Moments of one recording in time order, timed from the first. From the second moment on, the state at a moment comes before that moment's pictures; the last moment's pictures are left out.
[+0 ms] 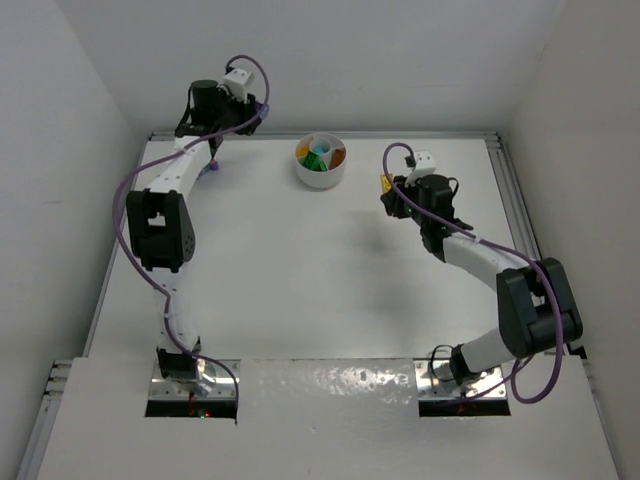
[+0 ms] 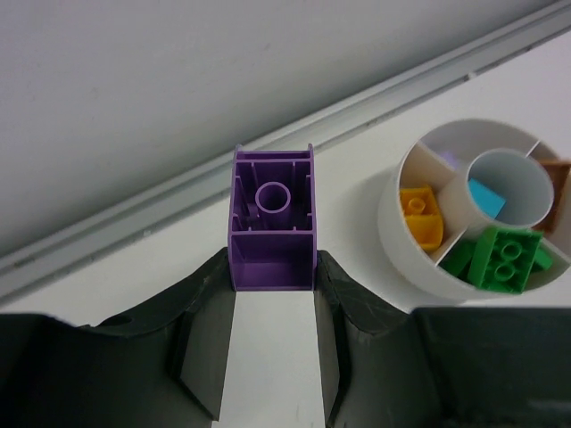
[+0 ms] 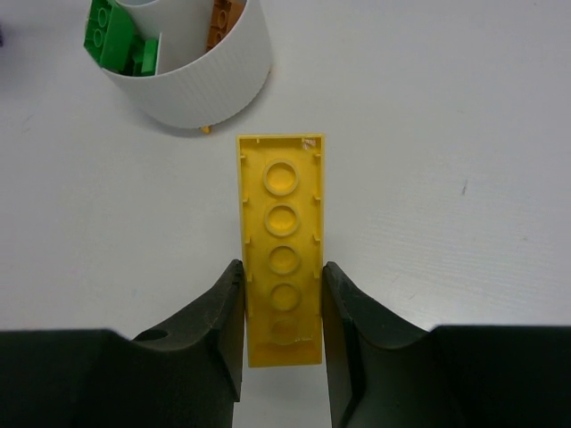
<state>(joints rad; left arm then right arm) -0.05 2.13 1.90 -0.17 0.37 0.15 0.27 1.50 0.75 0.38 -0.05 0.16</state>
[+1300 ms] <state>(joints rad) -0.28 2.46 2.18 0.16 0.59 -0.04 0.40 1.50 0.90 0.13 -0.01 0.14</state>
